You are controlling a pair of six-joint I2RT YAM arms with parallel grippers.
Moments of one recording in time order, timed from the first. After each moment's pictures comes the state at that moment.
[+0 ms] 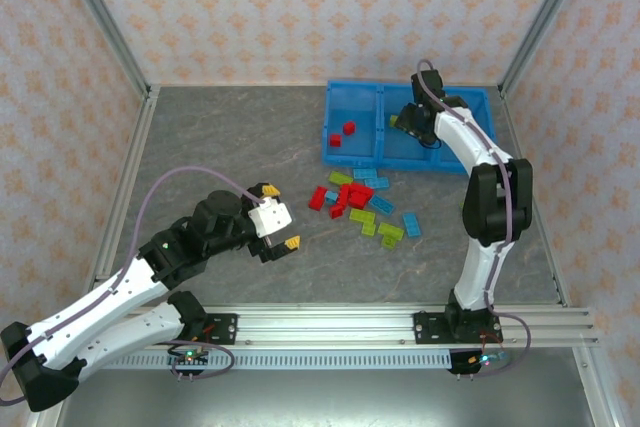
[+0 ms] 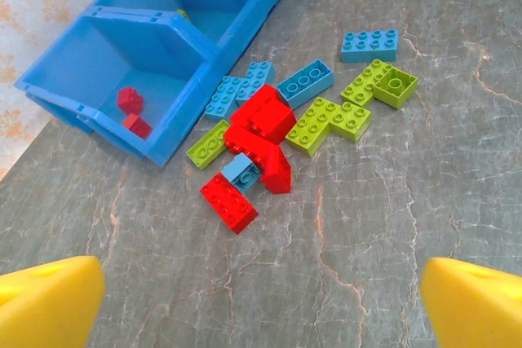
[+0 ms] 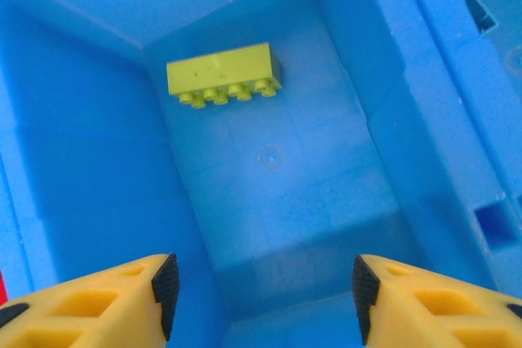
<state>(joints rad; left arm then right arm) -0.76 0.76 0.72 -0.47 0.06 0.42 0.17 1.92 1.62 -0.72 0.08 0.62</state>
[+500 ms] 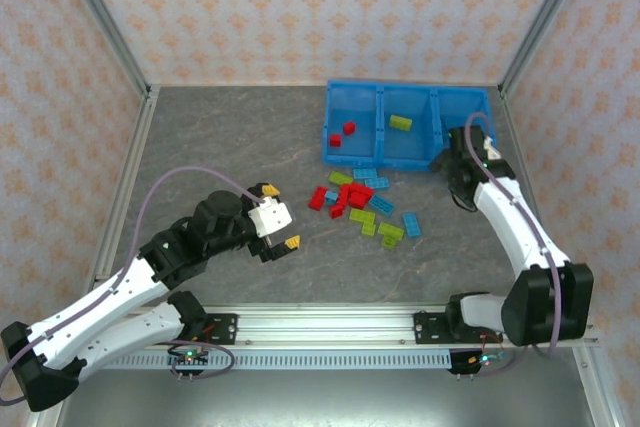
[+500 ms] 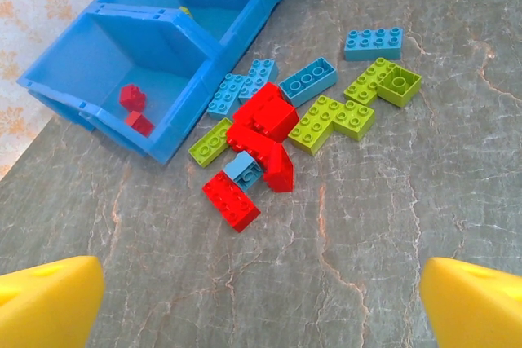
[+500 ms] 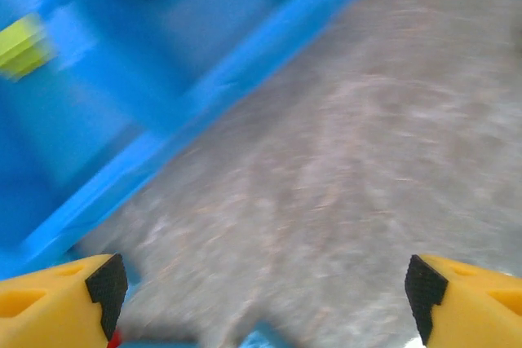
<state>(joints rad) -0.76 0.76 0.72 -0.47 0.06 0.42 0.07 1.25 0.99 -0.78 0.24 0.85</state>
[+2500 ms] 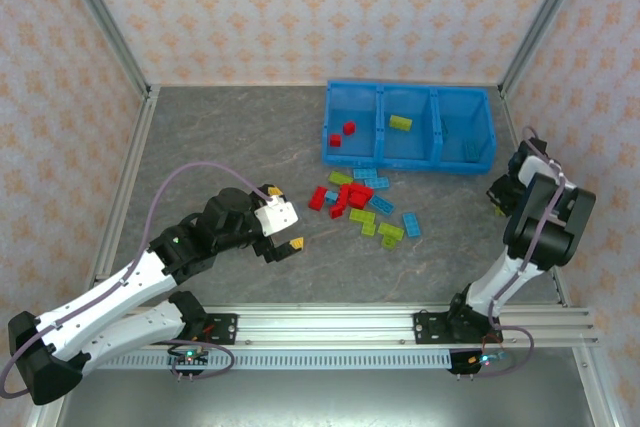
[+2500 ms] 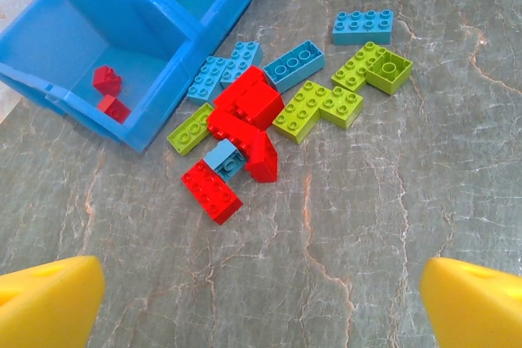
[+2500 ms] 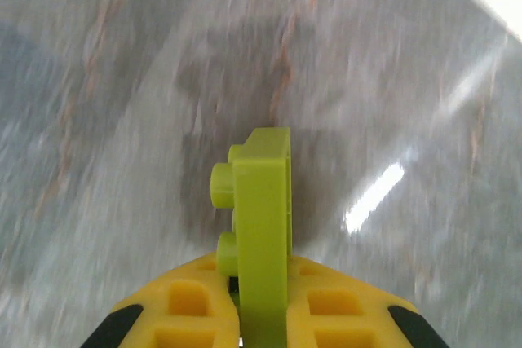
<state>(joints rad) -0.76 0.83 0.72 -0.46 0.08 0.40 -0.46 1.71 1.08 -0.74 0.05 0.49</state>
